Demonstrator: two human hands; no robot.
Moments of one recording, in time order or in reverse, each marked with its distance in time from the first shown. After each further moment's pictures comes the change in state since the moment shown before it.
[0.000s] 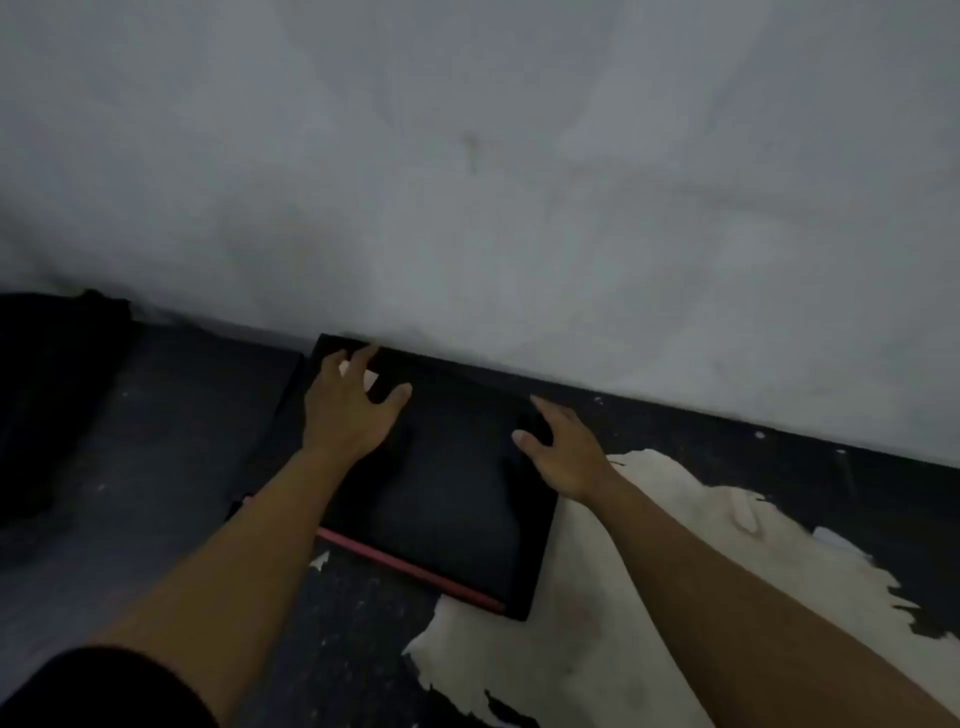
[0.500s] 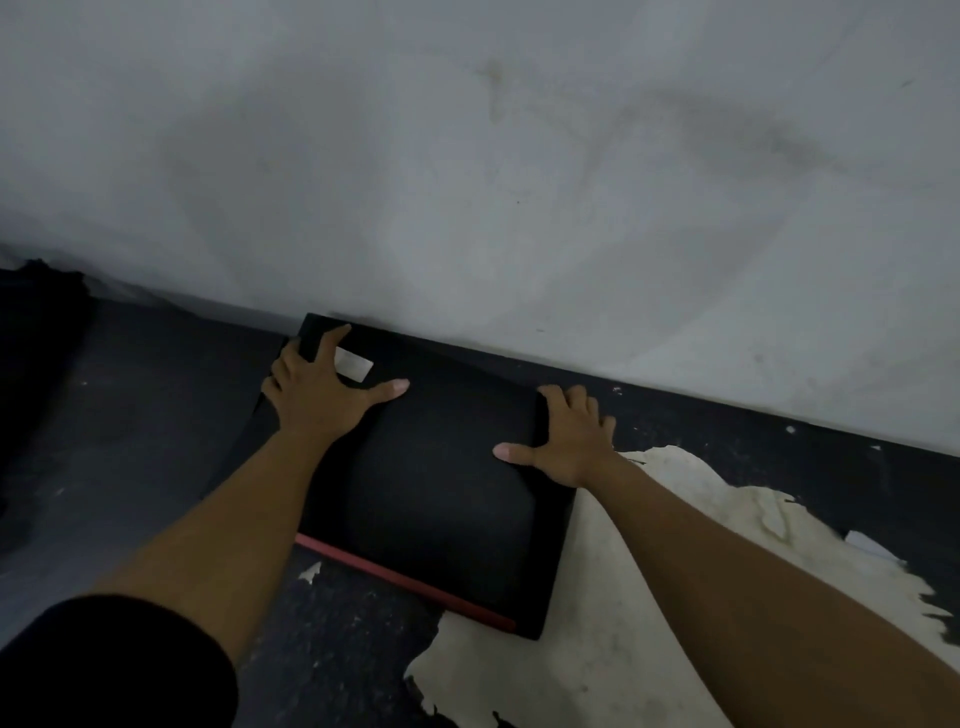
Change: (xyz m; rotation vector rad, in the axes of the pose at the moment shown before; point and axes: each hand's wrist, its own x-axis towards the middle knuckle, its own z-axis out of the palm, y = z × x) left_hand 0.045 -0.036 0.017 0.149 -0.078 -0.223; right_hand 0.043 0.001 0.013 -0.379 -0.091 0.101
